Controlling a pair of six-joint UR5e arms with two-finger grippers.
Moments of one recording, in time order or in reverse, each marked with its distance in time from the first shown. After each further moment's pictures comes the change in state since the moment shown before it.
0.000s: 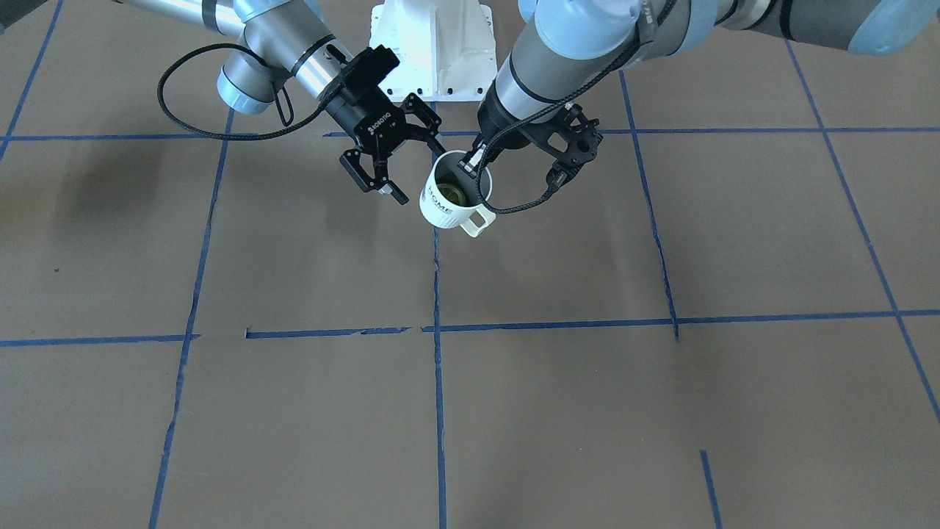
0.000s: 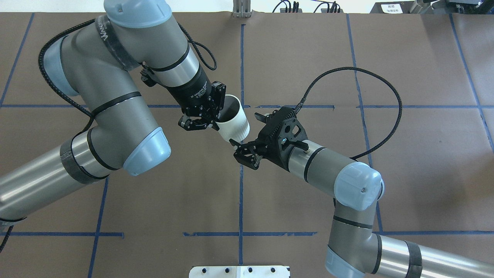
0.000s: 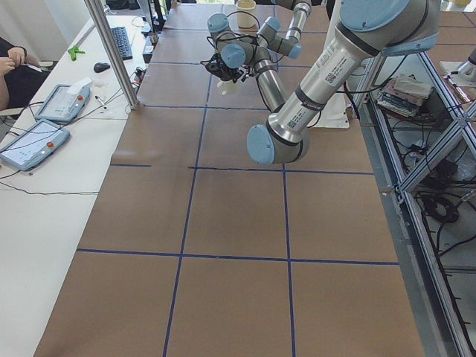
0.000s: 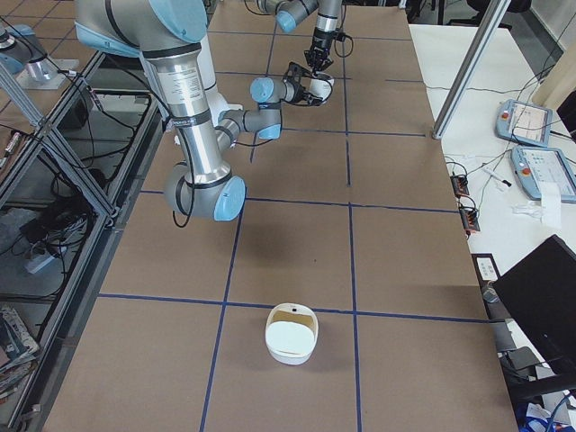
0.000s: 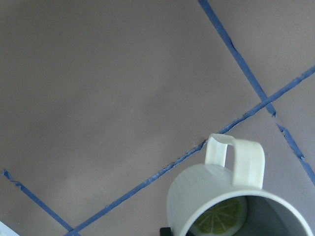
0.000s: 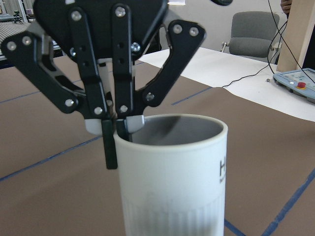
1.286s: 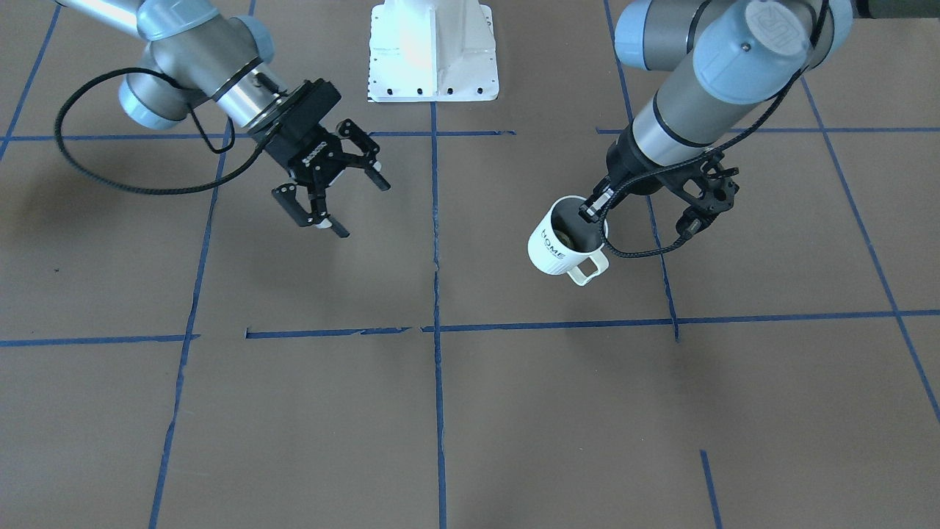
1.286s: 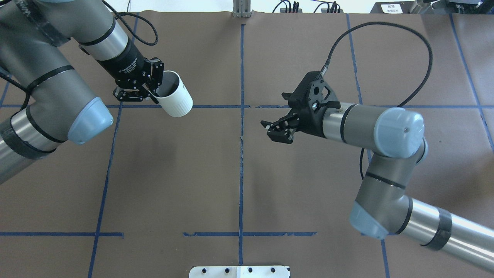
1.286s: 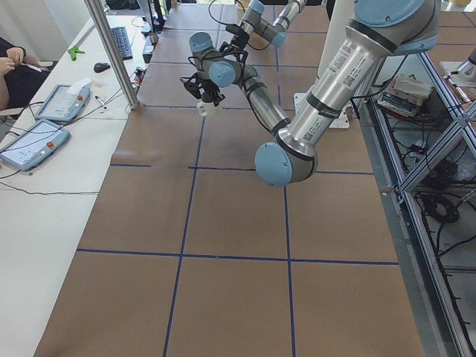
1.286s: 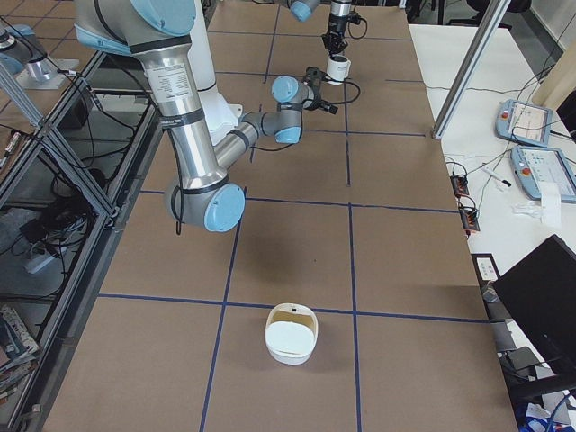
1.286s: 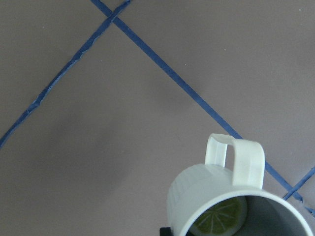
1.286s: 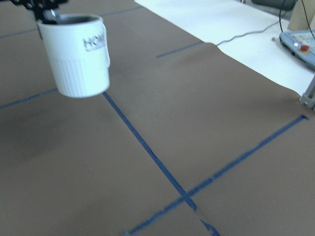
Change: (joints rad) left arm -0.165 0.151 -0.010 0.019 0.000 0.314; right arm 0.153 -0.051 0.052 -0.091 0.251 -0.050
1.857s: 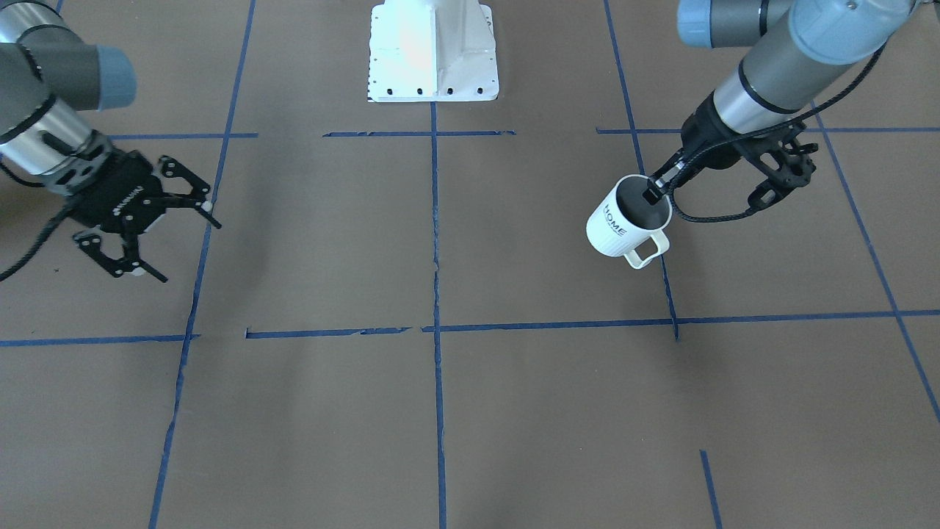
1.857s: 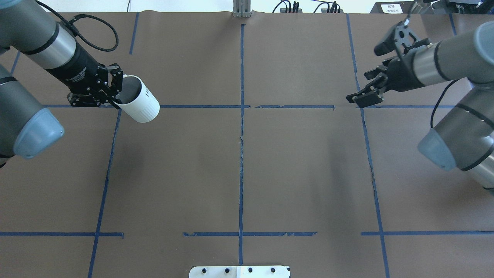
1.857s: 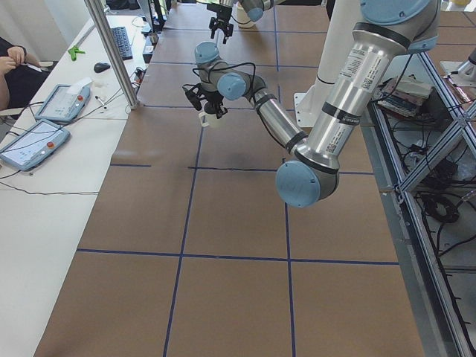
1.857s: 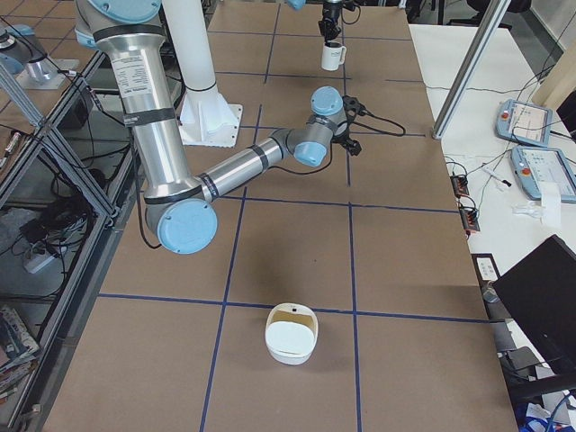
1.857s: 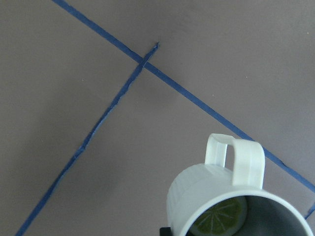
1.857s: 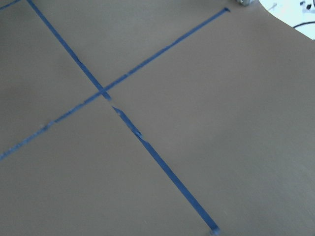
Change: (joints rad) left arm -0.050 0.174 -0.149 0.006 -0.002 0.174; right arm 0.377 -0.115 0.029 -0.302 0.540 -0.125
